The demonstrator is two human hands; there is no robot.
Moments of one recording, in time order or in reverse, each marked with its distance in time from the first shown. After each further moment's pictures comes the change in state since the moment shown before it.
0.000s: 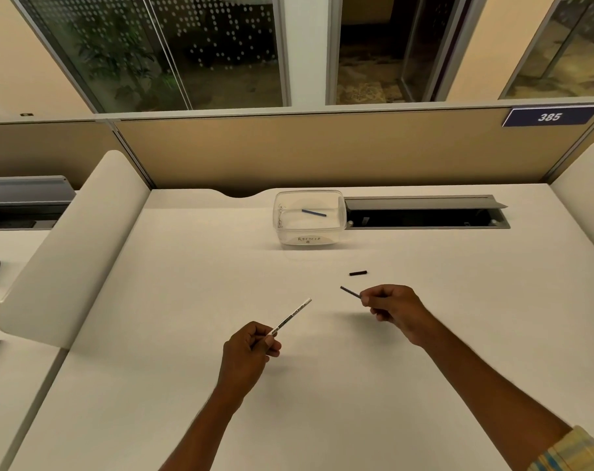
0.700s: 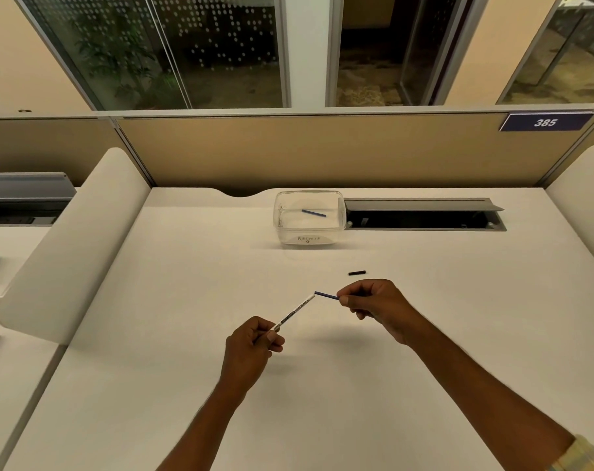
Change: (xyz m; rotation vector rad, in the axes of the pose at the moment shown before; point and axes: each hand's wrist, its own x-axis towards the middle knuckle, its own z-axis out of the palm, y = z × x) left_hand -0.004 0.007 0.003 -0.024 -0.011 0.031; right_hand -0.021 -0.023 0.036 -0.096 -0.180 -0.163
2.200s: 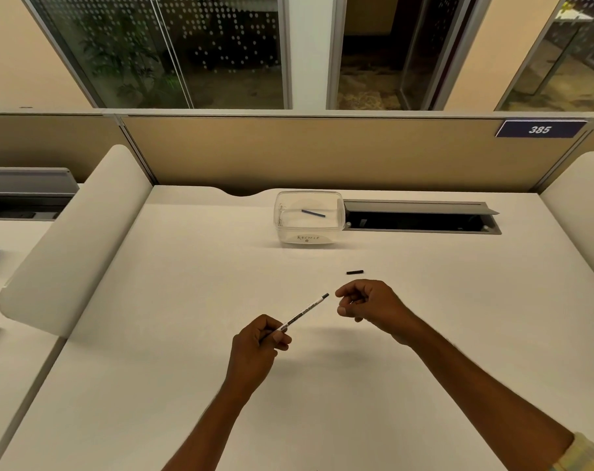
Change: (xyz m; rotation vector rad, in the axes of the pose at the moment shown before) left_hand -0.016 0.004 0.011 0.000 -0.028 0.063; right_hand -0.015 -0.005 0.005 -0.234 -0.010 -0.037
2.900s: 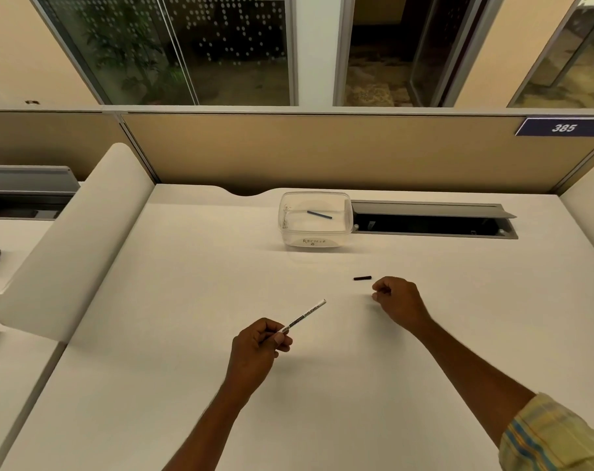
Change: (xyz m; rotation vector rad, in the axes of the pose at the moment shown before) left_hand 0.026 0.001 -0.005 -0.029 -0.008 -0.061; right_hand 0.054 0.033 -0.036 -0.434 0.364 0.070
